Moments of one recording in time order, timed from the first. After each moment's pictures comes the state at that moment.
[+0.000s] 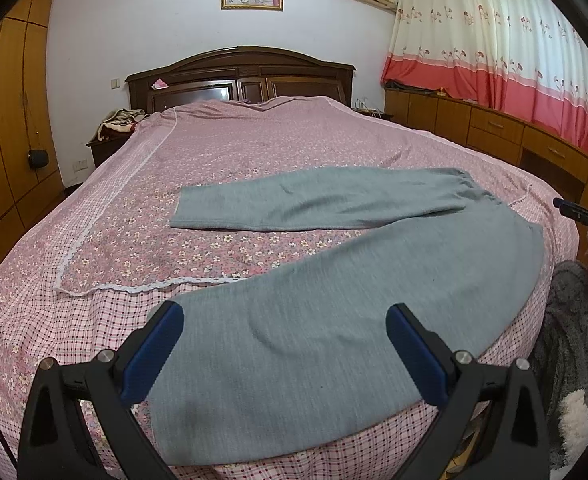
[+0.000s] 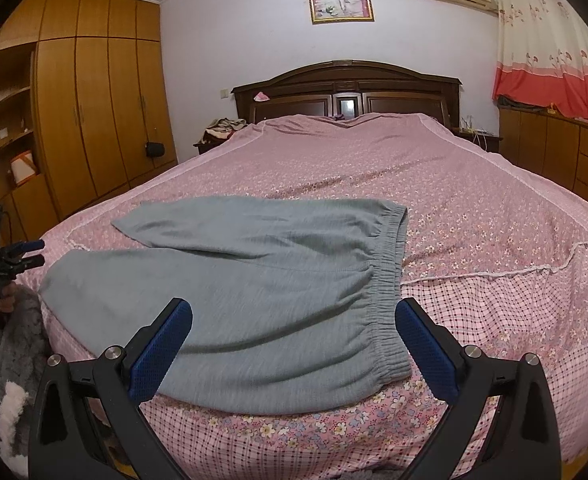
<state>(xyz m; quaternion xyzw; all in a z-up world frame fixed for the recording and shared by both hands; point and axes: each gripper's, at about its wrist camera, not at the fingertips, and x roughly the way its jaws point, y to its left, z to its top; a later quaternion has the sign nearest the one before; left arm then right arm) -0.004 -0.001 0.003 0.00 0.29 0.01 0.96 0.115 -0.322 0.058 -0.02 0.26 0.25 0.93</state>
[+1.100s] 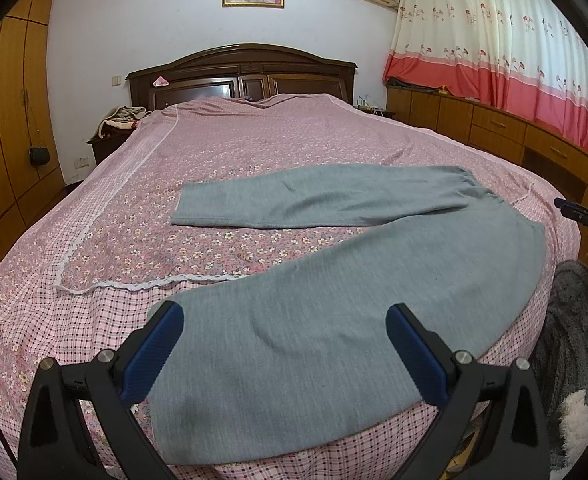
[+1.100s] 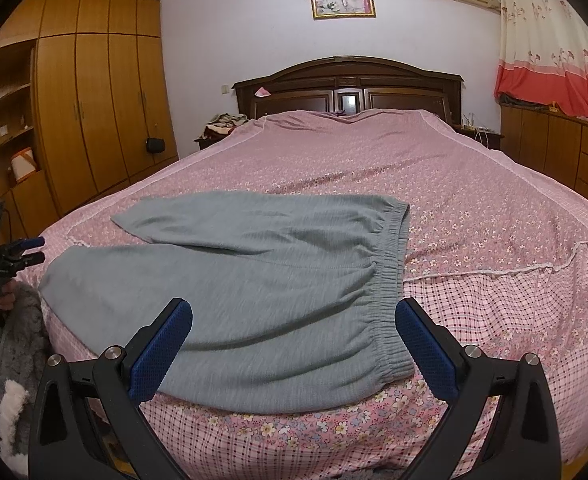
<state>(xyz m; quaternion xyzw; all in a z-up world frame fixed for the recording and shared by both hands) -0.001 0.000 -0.001 0.00 0.29 0.01 0.96 0.117 -0.320 0.058 -0.02 0.27 0.26 0.93</state>
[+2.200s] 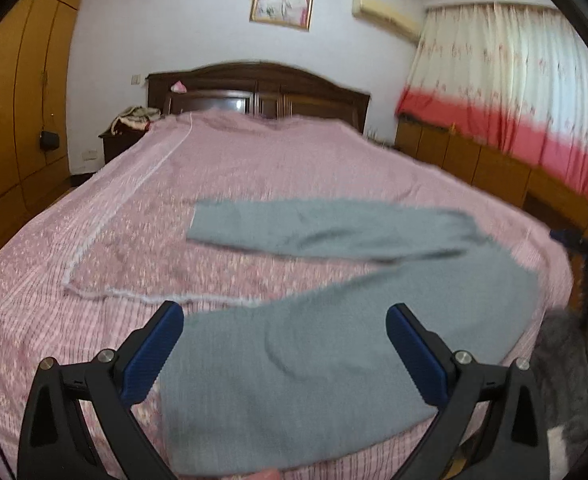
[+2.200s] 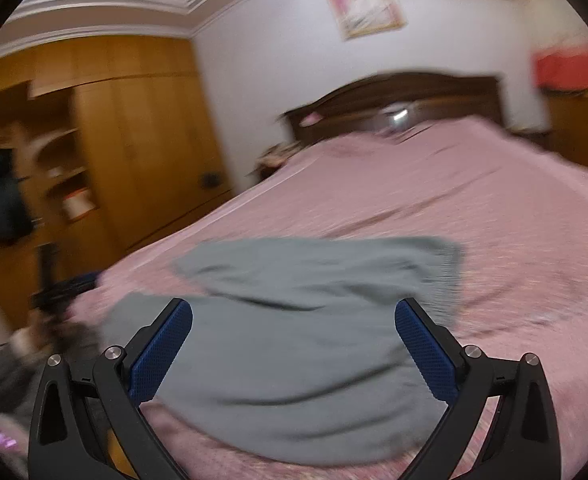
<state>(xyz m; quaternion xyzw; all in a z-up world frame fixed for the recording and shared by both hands) -0.008 0.030 0.022 -0.07 0.25 0.02 0.97 0.173 -0.321 0.089 0.07 0.27 0.41 0.87</state>
